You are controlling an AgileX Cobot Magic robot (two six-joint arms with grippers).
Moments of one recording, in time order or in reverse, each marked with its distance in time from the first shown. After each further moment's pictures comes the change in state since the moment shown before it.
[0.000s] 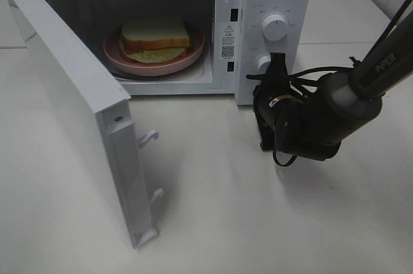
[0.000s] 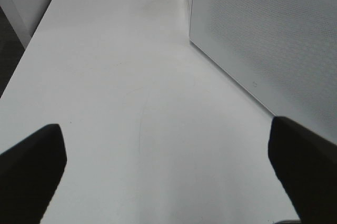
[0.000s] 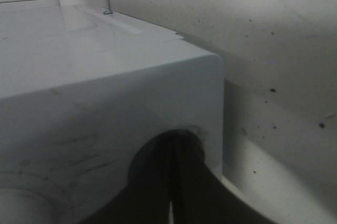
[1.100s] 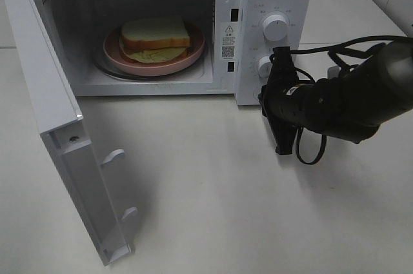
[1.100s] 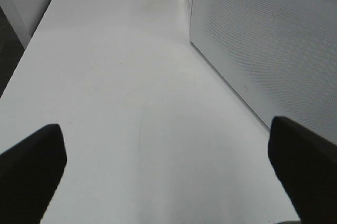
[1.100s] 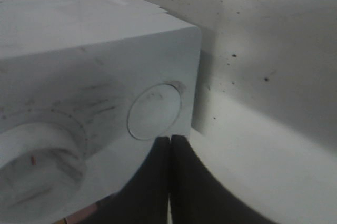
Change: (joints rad) left arm 0.000 0.000 0.000 0.000 0.000 0.000; right arm -0.028 -0.220 0.114 -0.052 0.297 -0.104
